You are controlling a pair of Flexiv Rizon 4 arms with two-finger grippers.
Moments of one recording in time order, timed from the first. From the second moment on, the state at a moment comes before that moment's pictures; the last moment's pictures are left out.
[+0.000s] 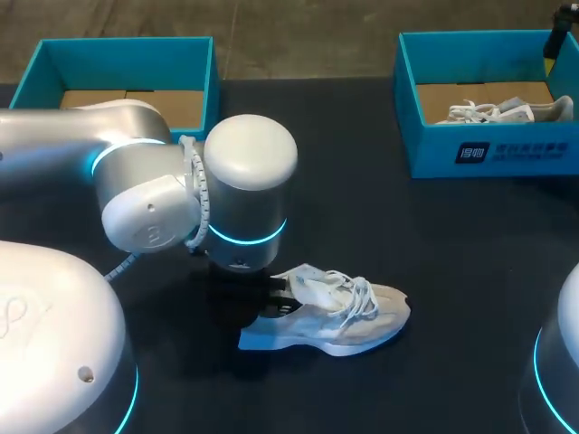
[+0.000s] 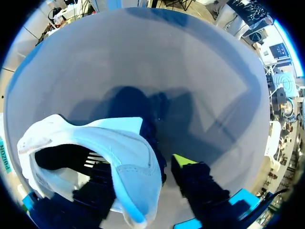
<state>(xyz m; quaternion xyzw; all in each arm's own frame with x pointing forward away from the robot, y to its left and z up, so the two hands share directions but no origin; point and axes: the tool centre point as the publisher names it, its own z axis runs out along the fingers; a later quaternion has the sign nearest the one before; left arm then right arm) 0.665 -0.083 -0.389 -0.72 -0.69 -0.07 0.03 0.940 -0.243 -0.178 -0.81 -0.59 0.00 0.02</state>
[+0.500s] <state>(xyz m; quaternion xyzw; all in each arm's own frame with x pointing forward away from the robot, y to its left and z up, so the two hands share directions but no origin) 0.667 -0.095 -0.370 -0.73 -0.68 -0.06 -0.01 0.940 -0.243 -0.178 -0.81 -0.59 0.00 0.02</state>
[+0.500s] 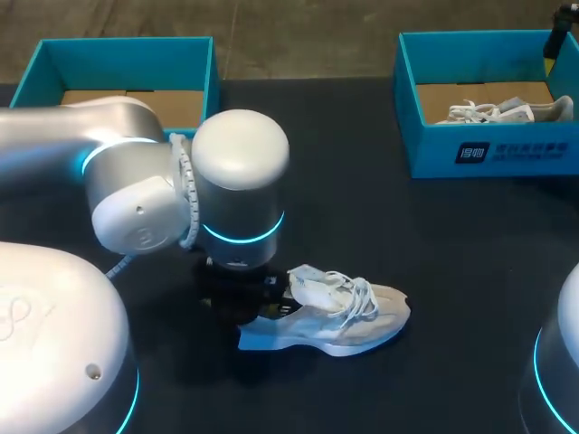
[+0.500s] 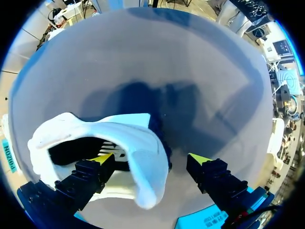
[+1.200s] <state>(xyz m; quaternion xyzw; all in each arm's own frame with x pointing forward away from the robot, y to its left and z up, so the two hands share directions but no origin) 0.640 -0.084 -0.287 -0.61 -0.79 0.07 -0.06 0.940 -0.243 -0.178 -0.81 -0.59 0.00 0.02</state>
